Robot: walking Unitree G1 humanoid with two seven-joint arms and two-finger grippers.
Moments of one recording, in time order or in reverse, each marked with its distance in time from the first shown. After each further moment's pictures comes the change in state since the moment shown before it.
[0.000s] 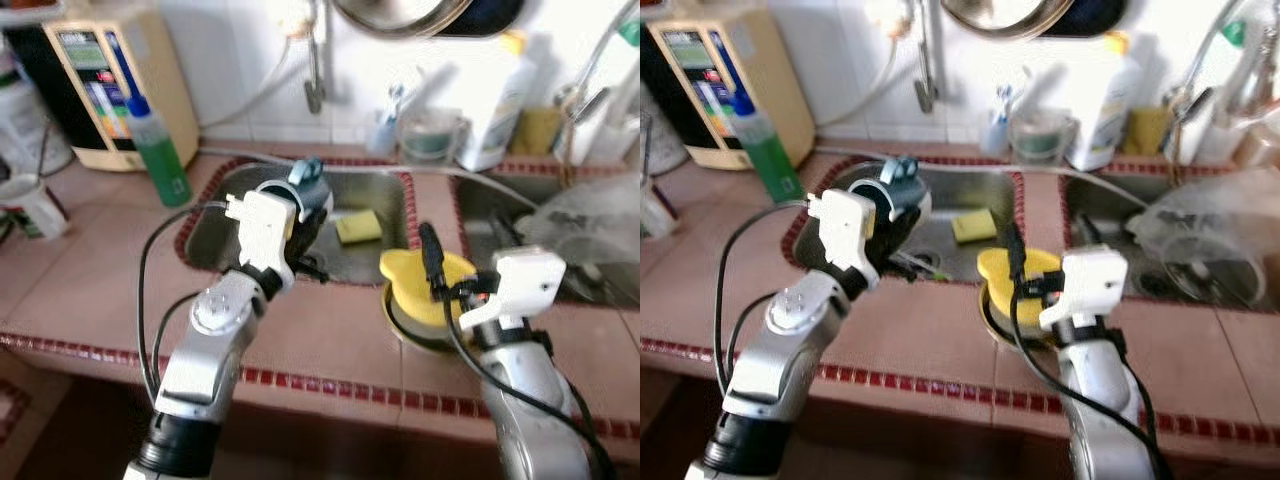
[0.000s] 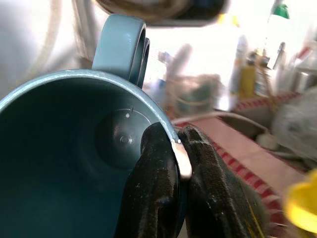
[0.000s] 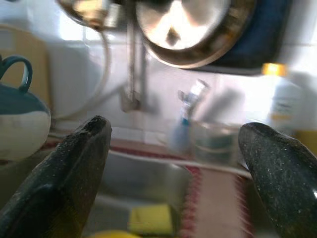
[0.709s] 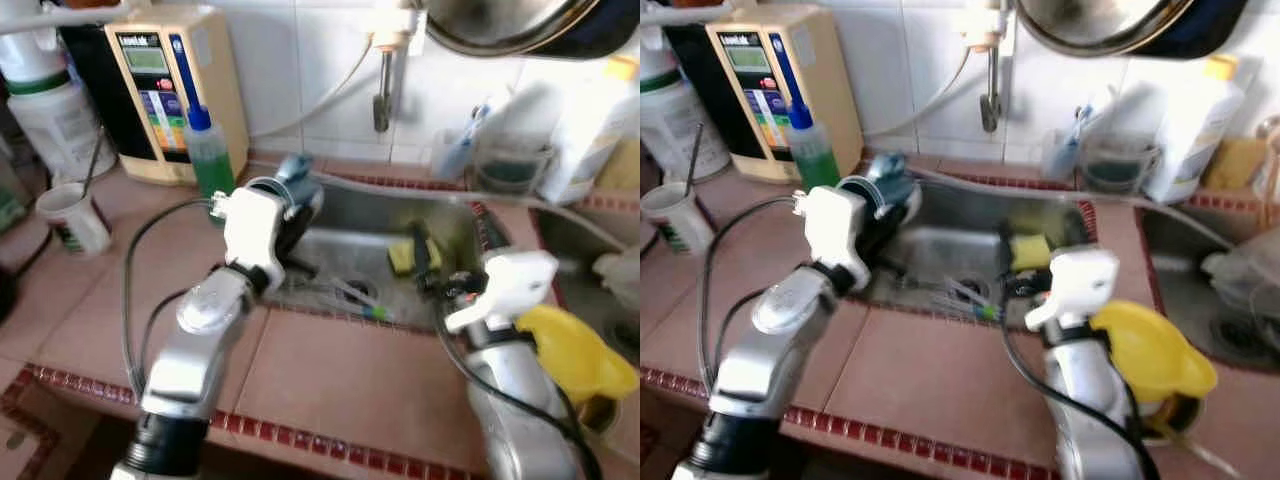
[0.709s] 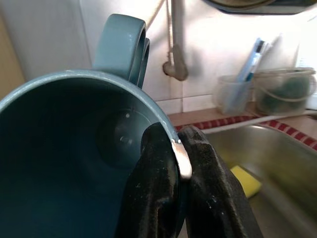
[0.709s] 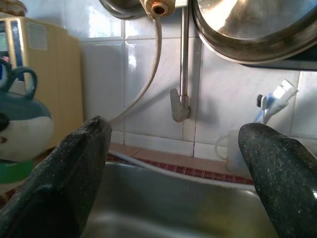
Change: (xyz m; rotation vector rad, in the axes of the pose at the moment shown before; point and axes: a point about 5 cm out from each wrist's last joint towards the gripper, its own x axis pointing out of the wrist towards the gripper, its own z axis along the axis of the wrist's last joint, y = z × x) left arm -0.008 0.018 -0.004 0.011 0.021 0.063; right arm 0.002 0.012 0.001 0.030 -0.006 0.031
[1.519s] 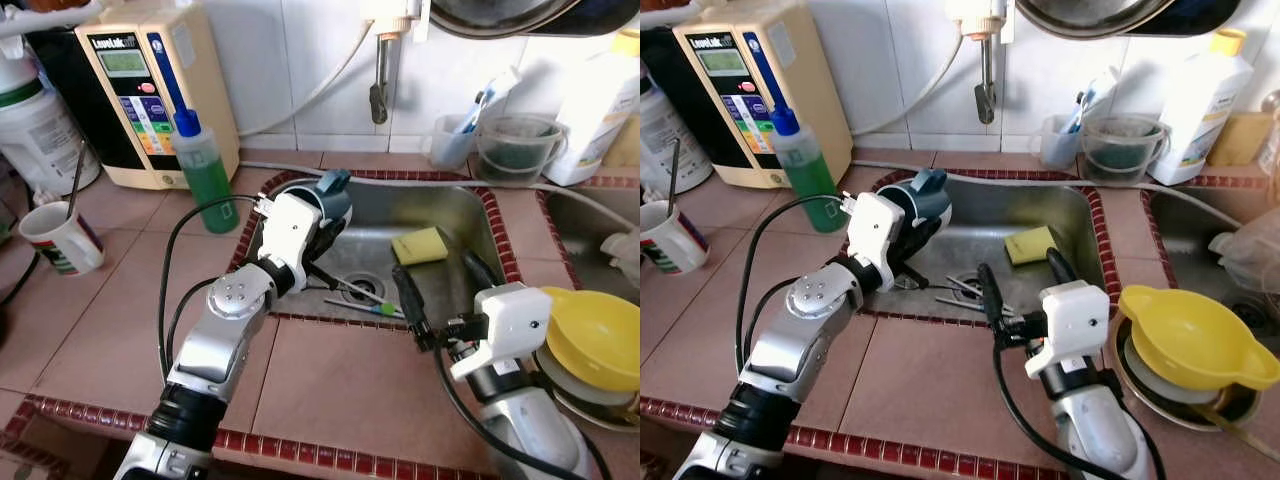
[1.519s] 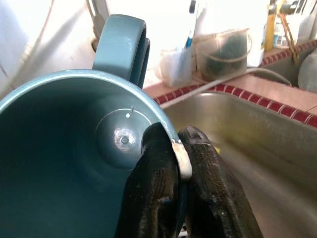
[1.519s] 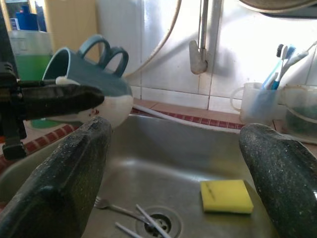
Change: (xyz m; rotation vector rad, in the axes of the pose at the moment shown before) left arm 0.023 -0.022 -0.012 0.092 0.058 -0.198; right arm -0.044 0.010 0.011 0.016 0.175 0.092
